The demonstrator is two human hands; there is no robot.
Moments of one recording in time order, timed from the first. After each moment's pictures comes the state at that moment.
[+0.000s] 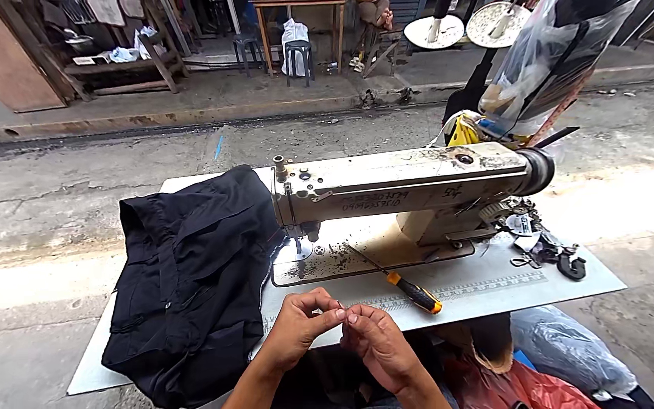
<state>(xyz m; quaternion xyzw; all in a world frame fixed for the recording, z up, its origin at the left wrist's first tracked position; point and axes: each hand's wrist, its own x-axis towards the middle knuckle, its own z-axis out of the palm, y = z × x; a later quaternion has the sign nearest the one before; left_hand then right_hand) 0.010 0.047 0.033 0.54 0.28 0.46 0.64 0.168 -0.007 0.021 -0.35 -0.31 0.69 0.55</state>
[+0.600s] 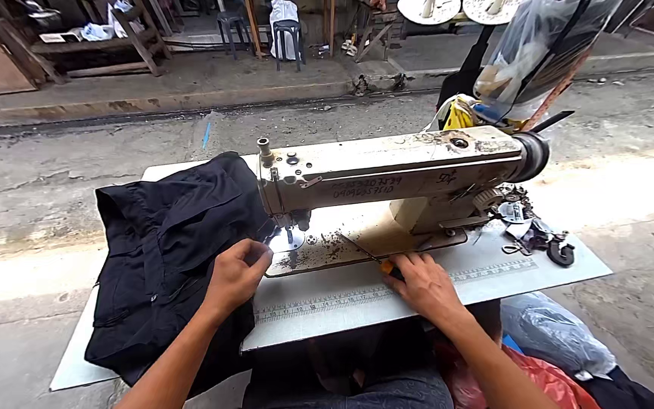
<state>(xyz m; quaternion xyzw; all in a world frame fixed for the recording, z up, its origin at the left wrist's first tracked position) -0.062 0.104 0.006 0.72 0.52 0.36 0.28 0.273 0.029 0.017 -0.69 -0.71 0.09 0.13</state>
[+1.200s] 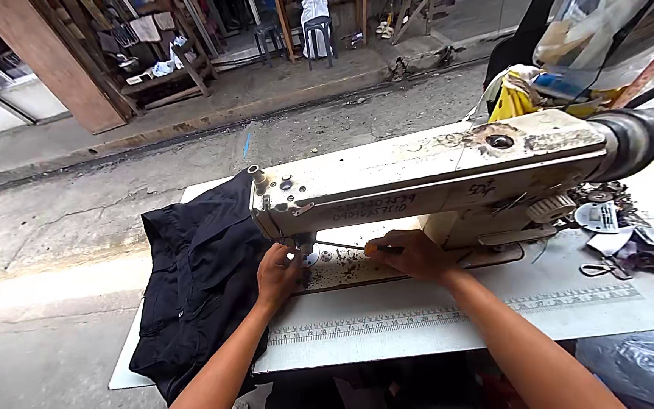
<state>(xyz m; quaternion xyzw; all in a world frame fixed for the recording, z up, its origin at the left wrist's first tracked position) -0.007 0.159 -0.033 0.72 0.56 0.38 0.14 0.295 0.141 -0.008 -0.50 -0.74 0.33 0.29</state>
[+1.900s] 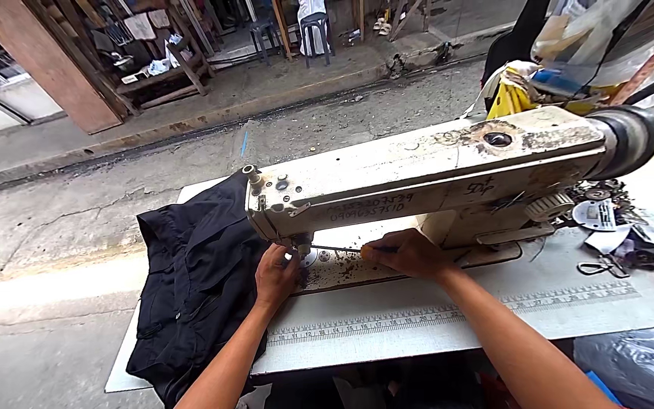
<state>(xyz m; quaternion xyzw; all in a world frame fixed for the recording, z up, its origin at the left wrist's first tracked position) -0.006 0.160 -0.040 0.73 0.55 0.39 0.11 0.291 0.145 0.000 -0.54 -0.71 0.38 0.24</state>
